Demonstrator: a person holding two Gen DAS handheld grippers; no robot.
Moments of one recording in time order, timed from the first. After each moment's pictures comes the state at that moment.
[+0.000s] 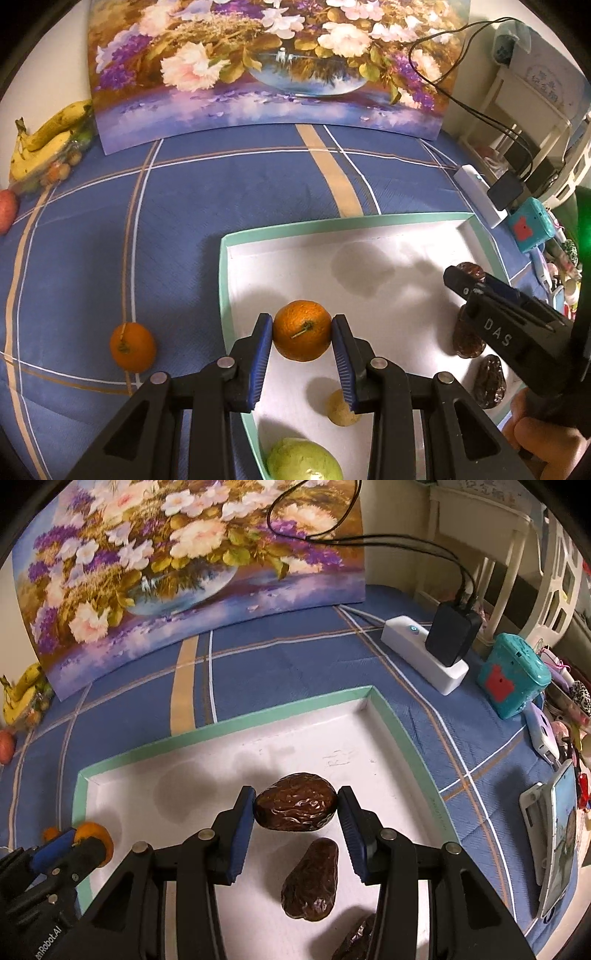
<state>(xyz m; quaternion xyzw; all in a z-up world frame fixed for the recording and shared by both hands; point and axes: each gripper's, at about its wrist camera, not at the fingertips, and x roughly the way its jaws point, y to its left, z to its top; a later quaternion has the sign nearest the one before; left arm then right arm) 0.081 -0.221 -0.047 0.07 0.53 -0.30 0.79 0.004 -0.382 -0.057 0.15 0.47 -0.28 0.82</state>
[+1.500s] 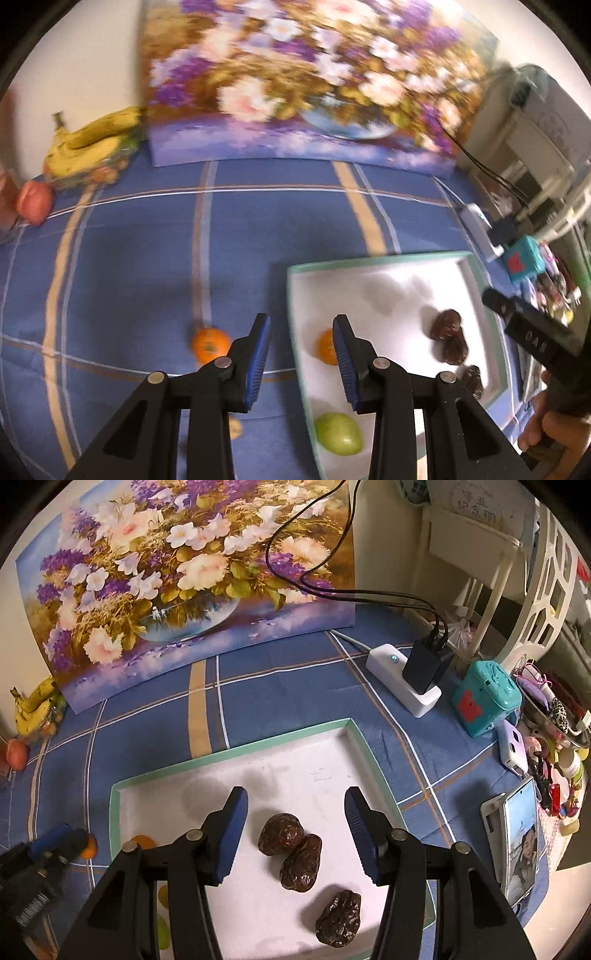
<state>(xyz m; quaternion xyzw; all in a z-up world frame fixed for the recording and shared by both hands) 0.103 -0.161 0.006 0.04 0.53 -0.27 0.81 -0.006 -0.376 0.003 0.15 0.47 -0.28 0.82</state>
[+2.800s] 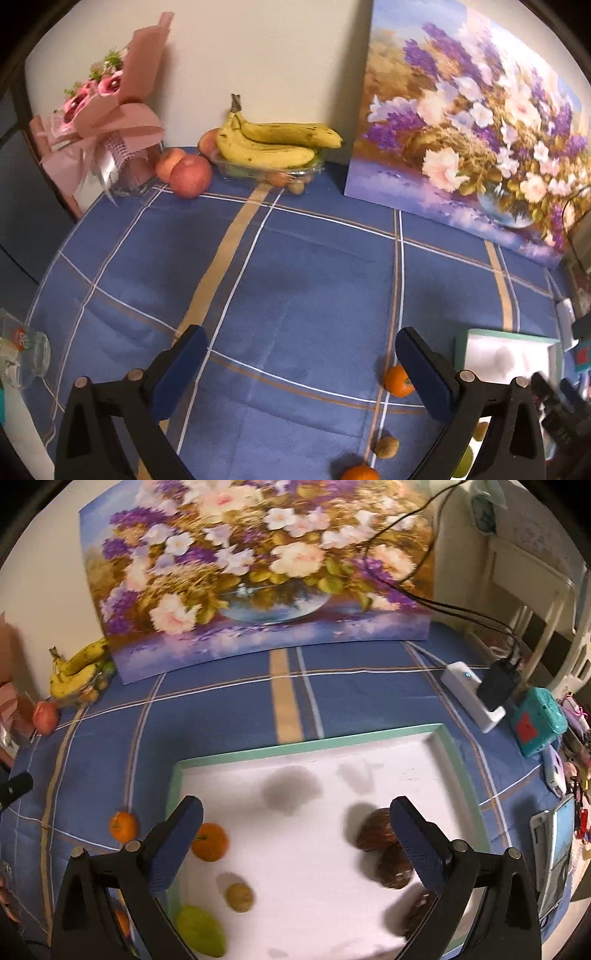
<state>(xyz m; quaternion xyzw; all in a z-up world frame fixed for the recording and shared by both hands) 0.154 -0.021 0.037 -0.01 0.49 -0.06 0.87 0.034 -0.296 -0.007 0.12 0.47 -0.19 0.86</state>
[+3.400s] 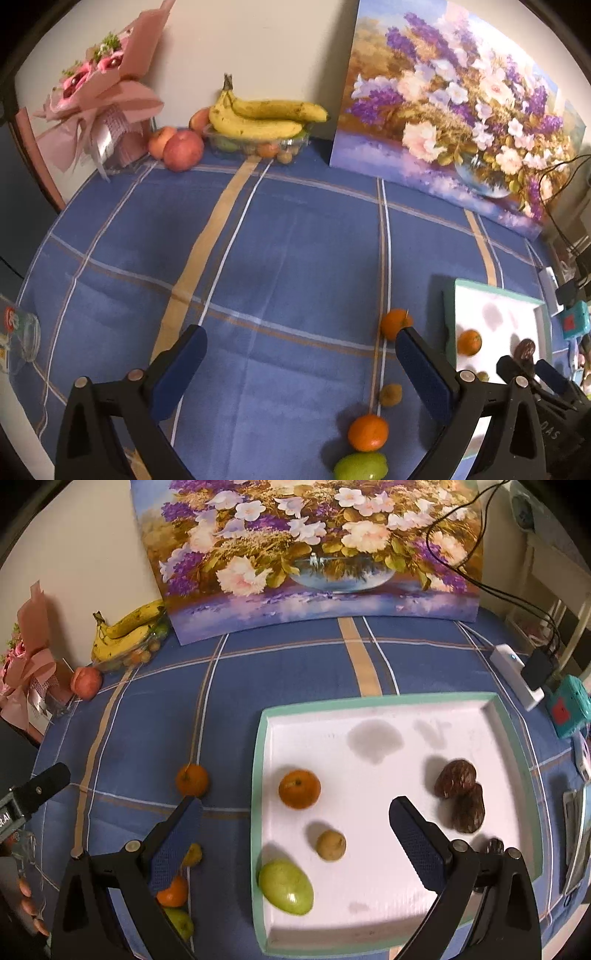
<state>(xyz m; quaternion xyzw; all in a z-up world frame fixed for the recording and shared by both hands) 0.109 -0.006 0.022 -0.01 0.51 -0.10 0.85 0.019 -0.233 -0.007 0.13 0.50 -0.14 0.85</state>
